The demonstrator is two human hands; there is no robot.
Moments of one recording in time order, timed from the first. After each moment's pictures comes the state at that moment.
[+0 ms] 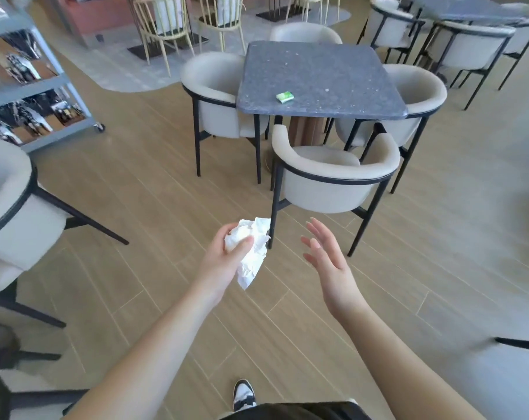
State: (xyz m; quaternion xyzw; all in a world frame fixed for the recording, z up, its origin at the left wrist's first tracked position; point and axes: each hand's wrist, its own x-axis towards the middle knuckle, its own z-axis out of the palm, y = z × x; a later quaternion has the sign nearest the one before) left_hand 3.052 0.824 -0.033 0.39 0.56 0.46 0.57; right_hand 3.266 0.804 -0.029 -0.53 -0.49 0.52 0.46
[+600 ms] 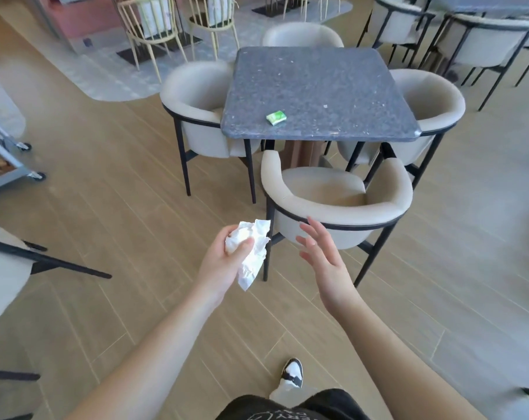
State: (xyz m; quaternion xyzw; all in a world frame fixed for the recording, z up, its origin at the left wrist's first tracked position) left_hand 3.106 1.063 -0.039 0.41 0.58 0.44 0.55; right_hand 3.312 1.054 -0.042 -0.53 -0.47 0.54 0.45
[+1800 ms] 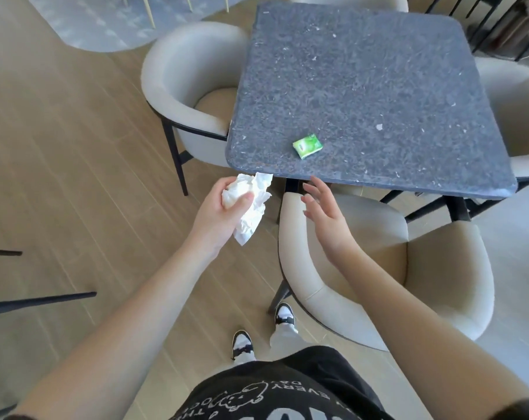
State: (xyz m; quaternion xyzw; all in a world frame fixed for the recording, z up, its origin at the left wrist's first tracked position) left_hand 3.041 1.512 -0.056 0.41 0.62 0.44 0.51; right_hand 3.259 1.536 -0.094 -0.57 -0.47 0.56 0.38
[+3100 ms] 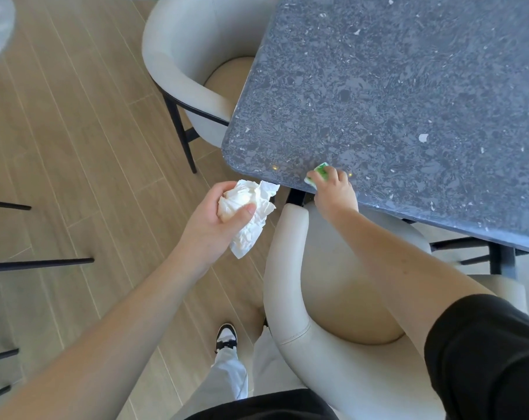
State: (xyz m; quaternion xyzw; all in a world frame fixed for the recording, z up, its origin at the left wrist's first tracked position) left_hand 3.084 1.578 -0.090 0.35 0.65 0.43 0.51; right_hand 3.300 1.747 -0.231 -0.57 -0.81 0.11 -0.04
